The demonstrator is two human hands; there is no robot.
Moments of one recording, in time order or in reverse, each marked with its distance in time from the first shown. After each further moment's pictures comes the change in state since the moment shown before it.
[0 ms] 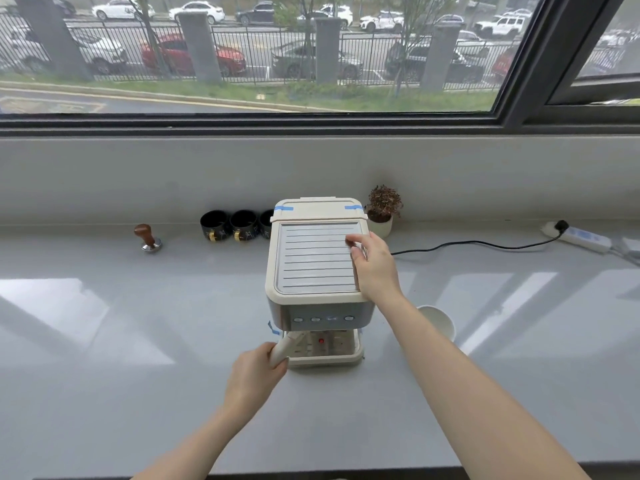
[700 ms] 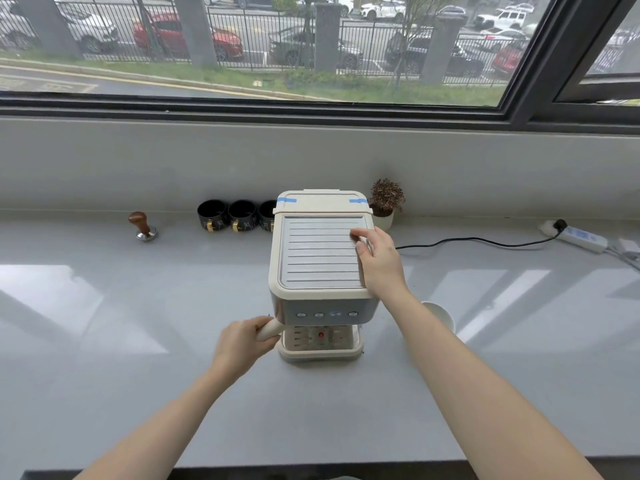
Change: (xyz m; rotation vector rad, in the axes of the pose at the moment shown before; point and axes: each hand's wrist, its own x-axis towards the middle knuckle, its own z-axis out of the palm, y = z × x) left_hand 0.039 -0.008 -0.027 0.016 -0.035 0.121; right_hand 0.002 0.003 0.001 0.020 -0.013 0.027
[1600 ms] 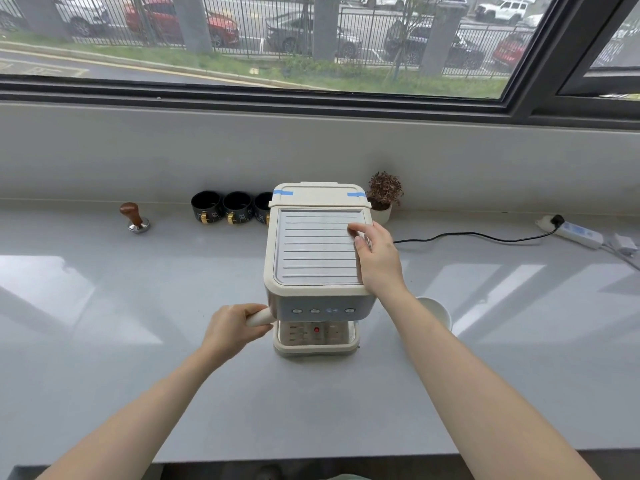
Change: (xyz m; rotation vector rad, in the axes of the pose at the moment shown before) left_hand 0.011 0.008 -0.018 -0.014 -0.037 -0.048; right_hand 0.000 0.001 0.003 0.010 0.013 0.011
